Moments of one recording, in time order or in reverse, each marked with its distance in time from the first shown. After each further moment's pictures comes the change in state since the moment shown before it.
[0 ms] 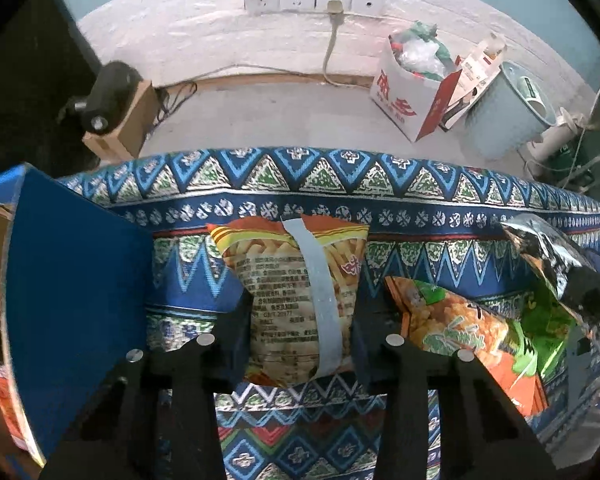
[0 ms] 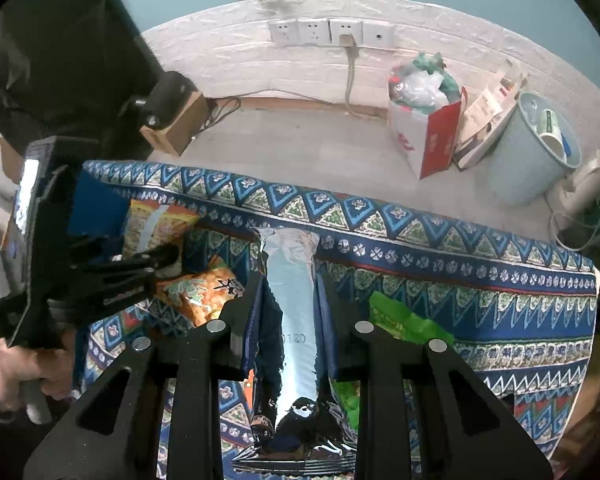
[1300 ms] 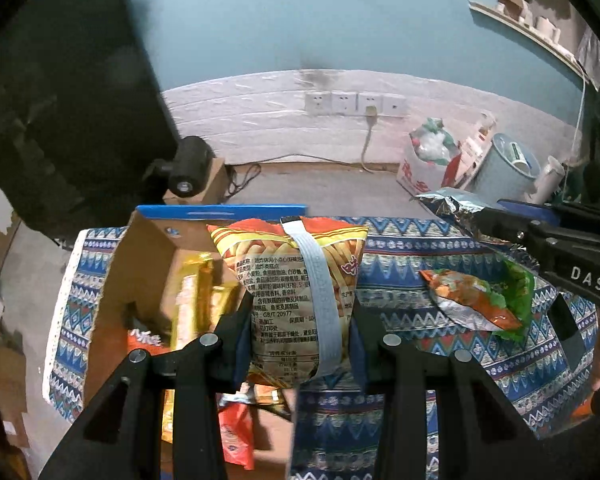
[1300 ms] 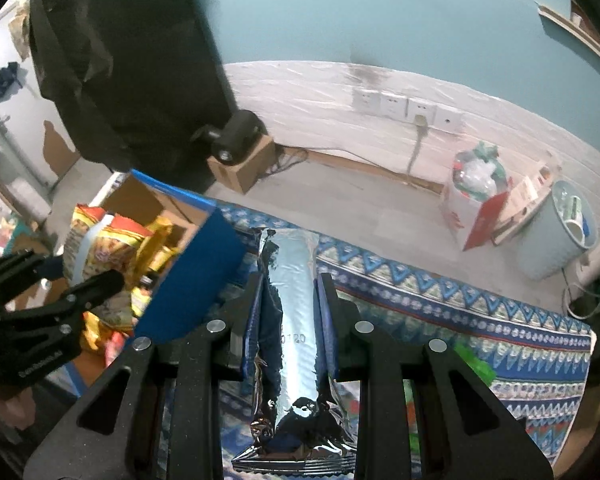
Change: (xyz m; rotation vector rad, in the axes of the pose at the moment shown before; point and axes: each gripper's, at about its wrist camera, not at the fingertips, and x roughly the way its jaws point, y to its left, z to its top) left arm -0.170 0.088 -0.073 -0.022 -0.320 0.088; right arm -0.067 0.130 0.019 -0.166 -0.173 0.090
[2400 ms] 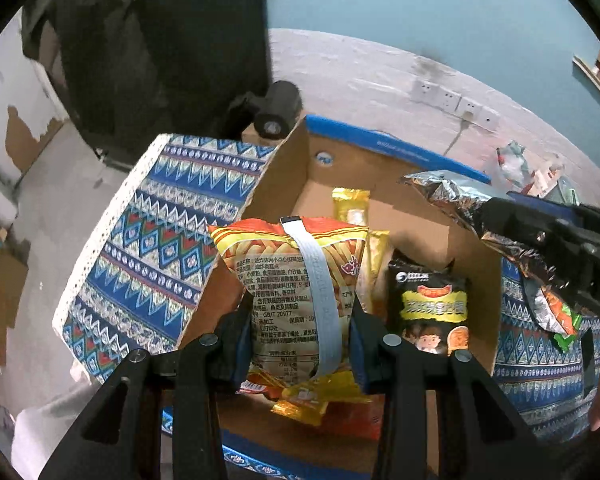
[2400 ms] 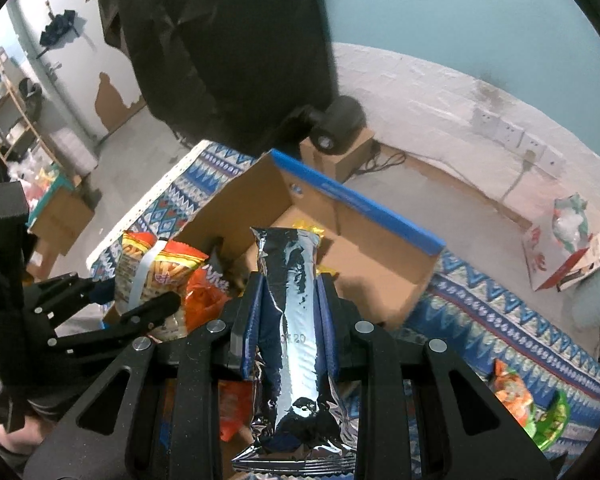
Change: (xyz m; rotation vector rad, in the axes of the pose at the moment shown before) left arm 0.020 0.167 -0.060 -0.278 0.109 0.073; right arm 0.080 0.180 0.028 -0.172 0.076 0.153
